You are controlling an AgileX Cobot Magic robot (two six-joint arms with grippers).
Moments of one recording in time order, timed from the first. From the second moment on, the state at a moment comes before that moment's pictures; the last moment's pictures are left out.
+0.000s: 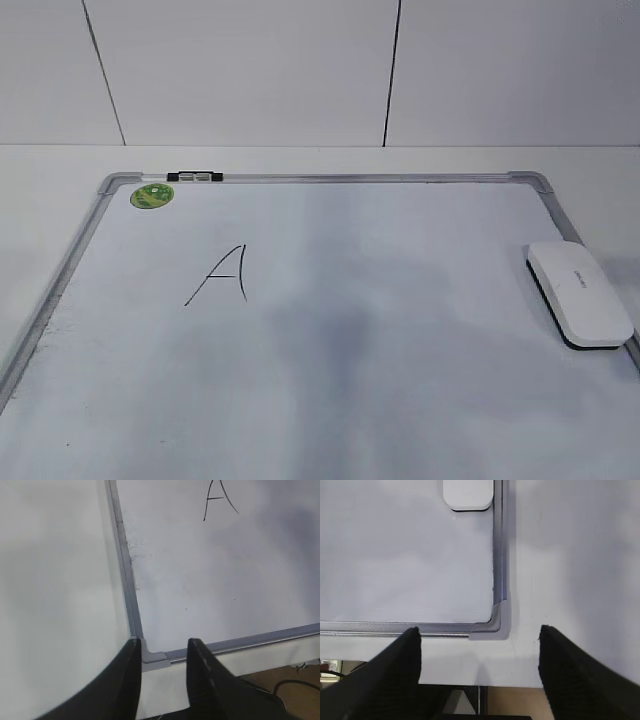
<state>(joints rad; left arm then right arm) 0.01 0.45 -0.76 -0.26 1.26 0.14 0.07 0.54 -0.71 0.00 1.25 0.04</state>
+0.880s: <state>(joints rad) 0.00 0.25 -0.55 -0.28 1.26 0.14 0.07 0.10 -0.55 -0.12 1.27 0.04</state>
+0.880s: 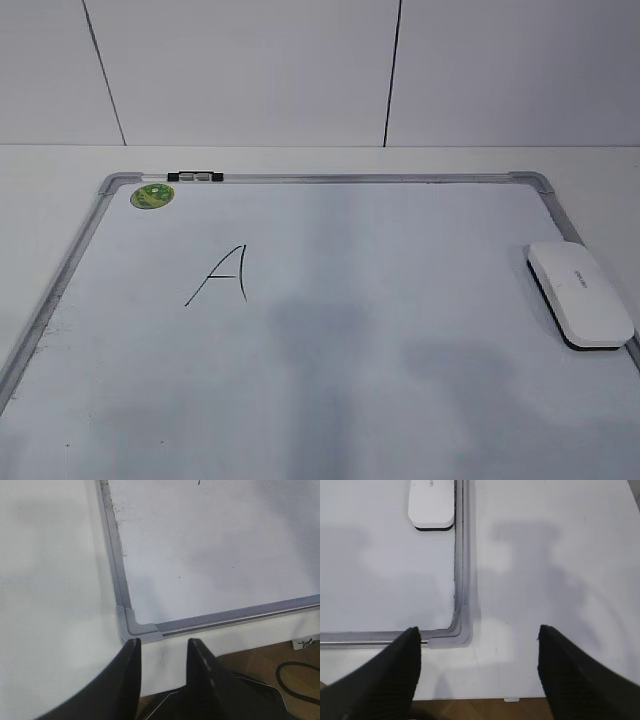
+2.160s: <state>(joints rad) 0.00 0.25 -0.51 -0.18 1.10 0.14 0.07 0.10 -0.50 -0.12 1.15 0.04</state>
